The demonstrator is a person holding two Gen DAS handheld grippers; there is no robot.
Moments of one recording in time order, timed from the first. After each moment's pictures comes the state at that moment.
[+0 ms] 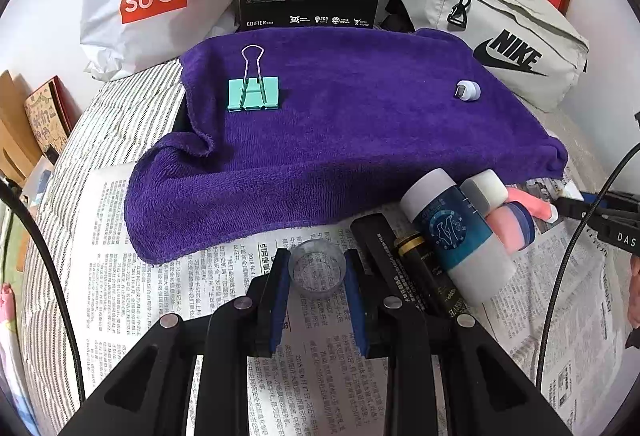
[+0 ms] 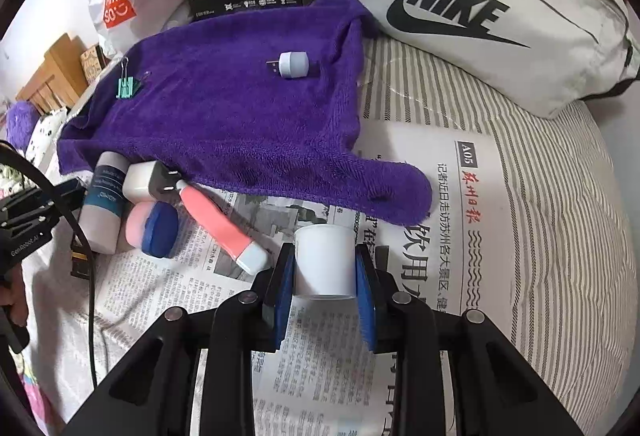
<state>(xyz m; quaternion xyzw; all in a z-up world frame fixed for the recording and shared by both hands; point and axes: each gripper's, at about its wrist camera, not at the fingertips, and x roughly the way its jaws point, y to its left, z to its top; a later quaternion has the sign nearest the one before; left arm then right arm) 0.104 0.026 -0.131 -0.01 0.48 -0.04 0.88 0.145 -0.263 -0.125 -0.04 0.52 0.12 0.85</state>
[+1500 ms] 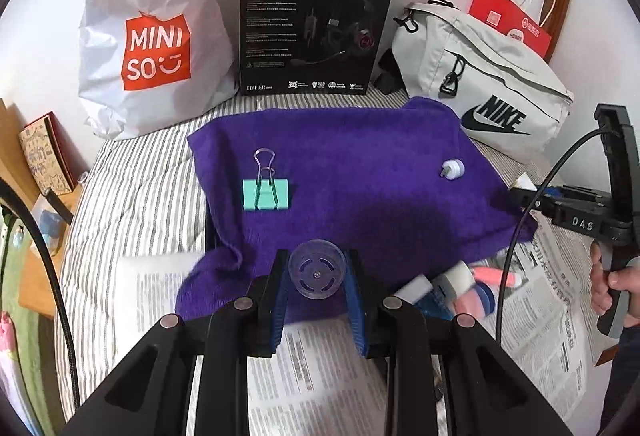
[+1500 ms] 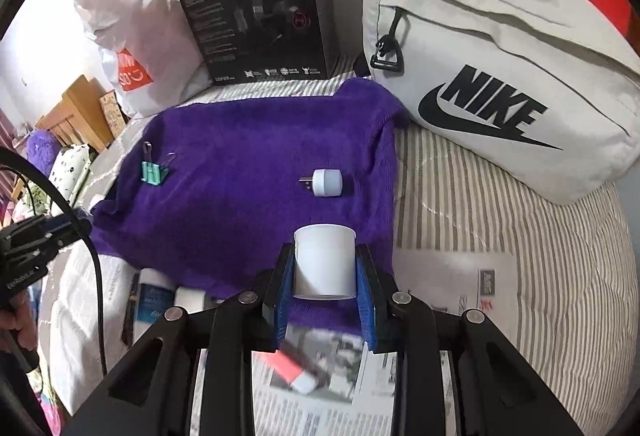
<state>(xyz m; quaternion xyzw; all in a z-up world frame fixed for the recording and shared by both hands) 0.140 0.047 -0.064 -0.02 0.44 -0.07 0.89 0.208 -0.232 -0.080 -0.02 0.47 0.15 0.87</state>
